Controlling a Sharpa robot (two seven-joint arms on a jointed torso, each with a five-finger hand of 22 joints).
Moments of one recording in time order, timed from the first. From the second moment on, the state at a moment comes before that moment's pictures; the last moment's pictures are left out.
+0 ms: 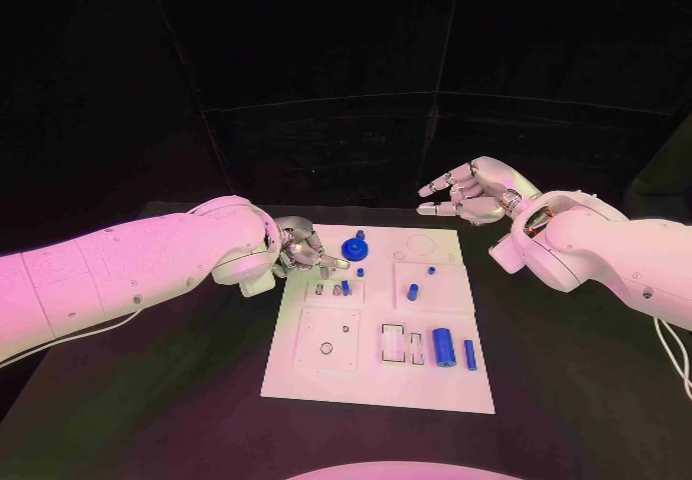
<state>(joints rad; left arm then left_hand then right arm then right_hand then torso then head) 1.32 -0.70 -0.10 1.40 -0.88 0.06 -0.45 1.14 0.08 -0.29 0.29 0.05 1.04 0.05 0.46 0.30 1.30 -0.02 1.08 0.95 1.47 -0.08 1.57 1.31 0.09 1.46 0.03 1.30 1.12 1.28 -0.88 -0.03 1.51 -0.87 -0.38 0.11 1.37 -0.02 -0.11 0.11 0.22 0.98 0.15 0.08 0.07 1.35 0.06 1.19 1.25 1.47 -0.01 1.45 1.31 0.05 1.43 0.09 1.46 1.31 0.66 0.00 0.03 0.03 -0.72</state>
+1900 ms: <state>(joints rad) 1.33 -0.50 -0.16 1.23 -0.93 0.17 -0.55 1.19 0.12 -0.32 0.26 0.05 0.95 0.04 0.63 0.47 1.30 -0.02 1.15 1.03 1.46 -0.08 1.57 1.31 0.08 1.45 0.02 1.36 1.21 1.28 -0.84 -0.03 1.48 -0.92 -0.38 0.05 1.38 0.00 -0.13 0.11 0.30 0.98 0.15 0.08 0.07 1.34 0.06 1.17 1.23 1.47 -0.01 1.43 1.30 0.05 1.42 0.09 1.44 1.29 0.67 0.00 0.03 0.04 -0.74</state>
